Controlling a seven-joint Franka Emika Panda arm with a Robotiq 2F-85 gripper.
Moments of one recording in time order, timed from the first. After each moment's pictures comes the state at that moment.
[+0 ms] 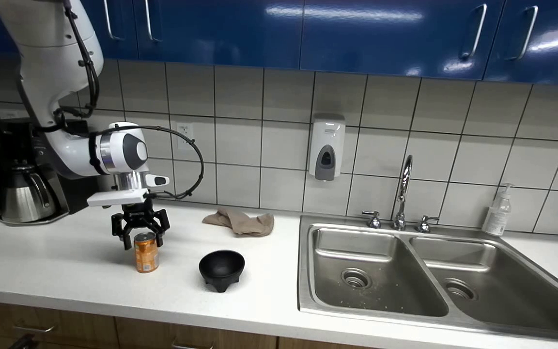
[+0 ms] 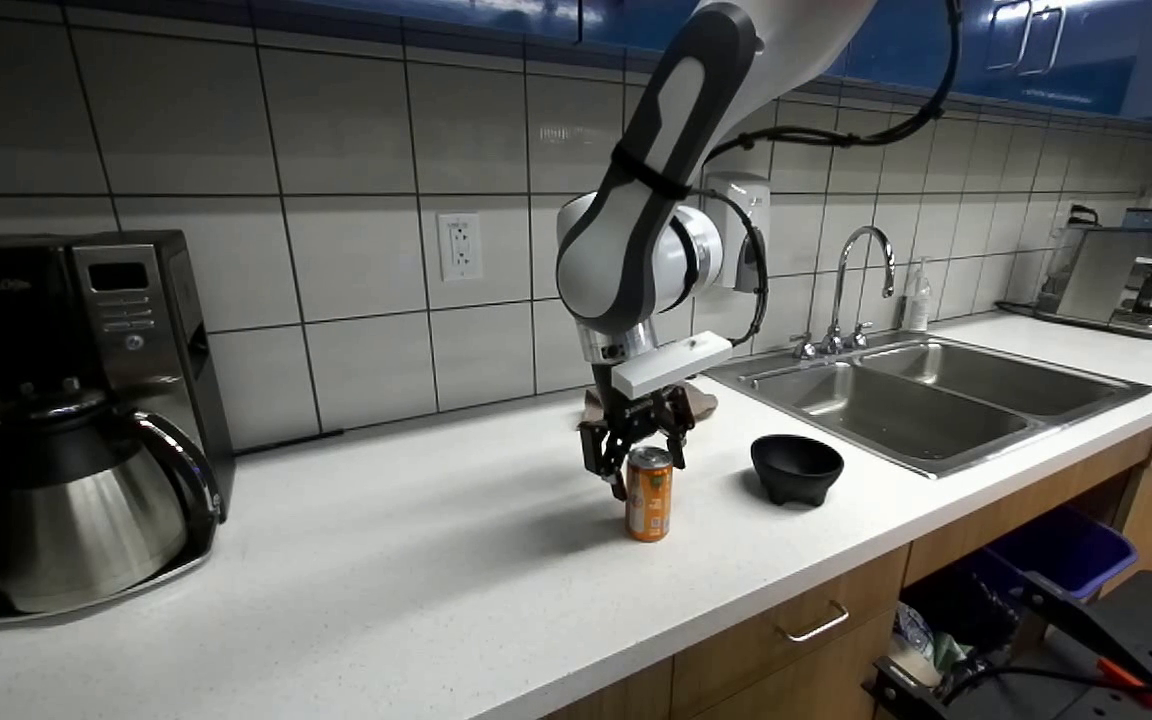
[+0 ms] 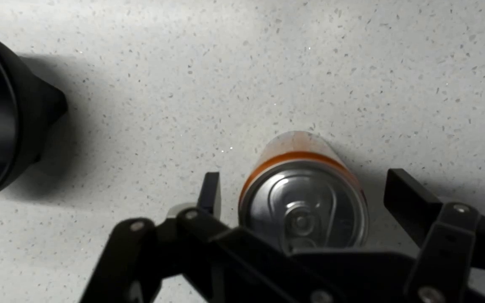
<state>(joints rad) 0.17 0.56 0.00 -2.06 -0.22 2.41 0.20</state>
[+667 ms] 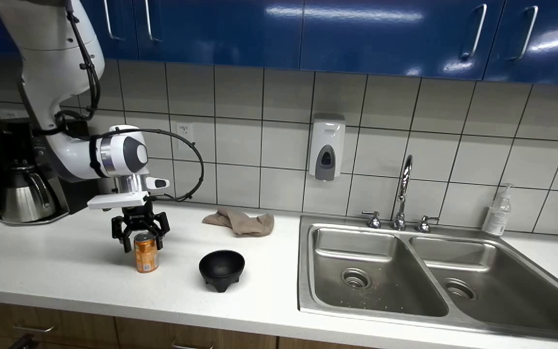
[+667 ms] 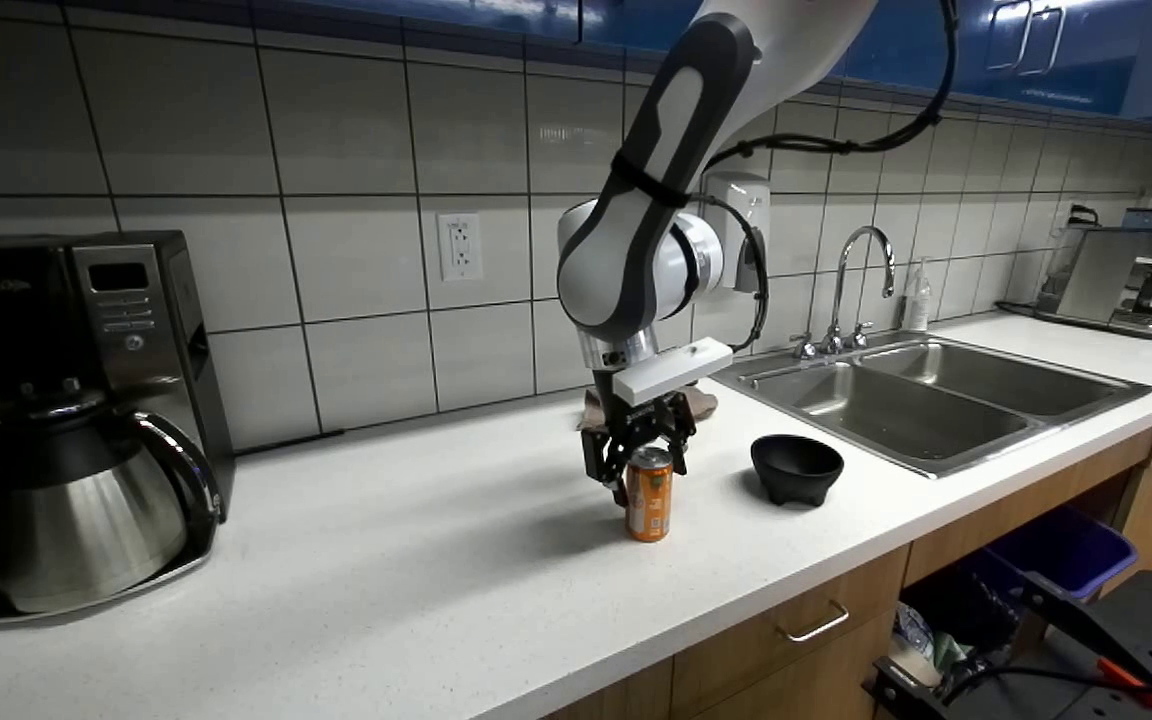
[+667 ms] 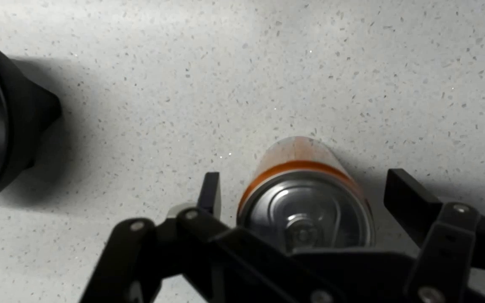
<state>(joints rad) 0.17 0.58 0.00 -2.06 -0.22 2.42 0.20</state>
